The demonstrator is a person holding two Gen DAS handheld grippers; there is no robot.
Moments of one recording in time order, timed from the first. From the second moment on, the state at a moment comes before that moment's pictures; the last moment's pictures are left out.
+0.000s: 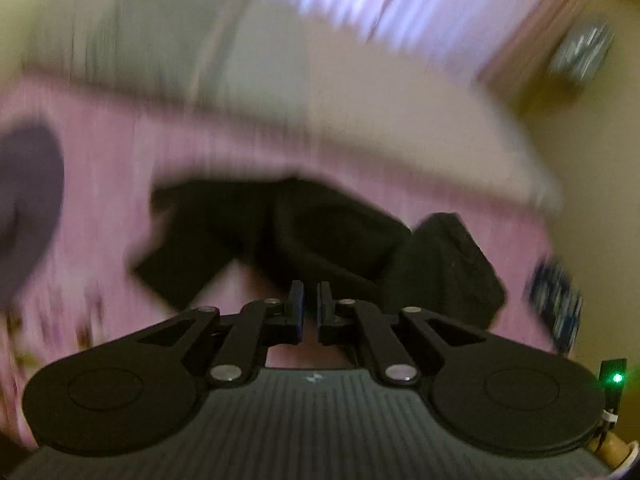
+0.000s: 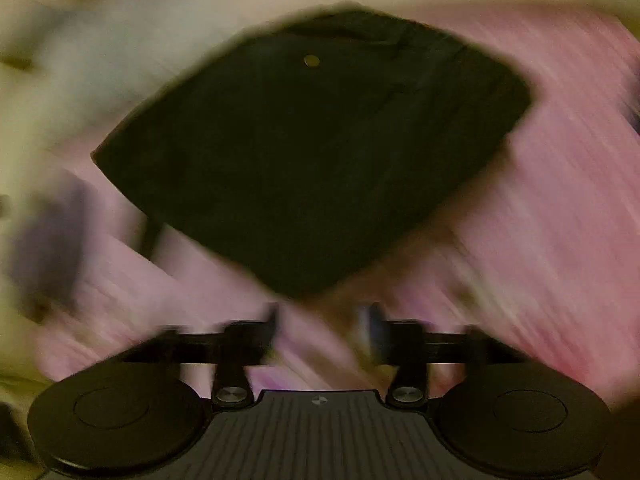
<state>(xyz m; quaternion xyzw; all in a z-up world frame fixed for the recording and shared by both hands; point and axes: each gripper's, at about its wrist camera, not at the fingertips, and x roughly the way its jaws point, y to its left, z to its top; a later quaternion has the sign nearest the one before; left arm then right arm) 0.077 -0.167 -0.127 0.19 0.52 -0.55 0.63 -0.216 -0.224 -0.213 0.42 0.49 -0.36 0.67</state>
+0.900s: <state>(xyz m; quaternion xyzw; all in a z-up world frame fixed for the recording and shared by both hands) 0.026 -0.117 -0.116 0.35 0.41 -0.57 0.62 -0.222 -0.125 -0.200 0.39 0.47 -0.41 0.68</state>
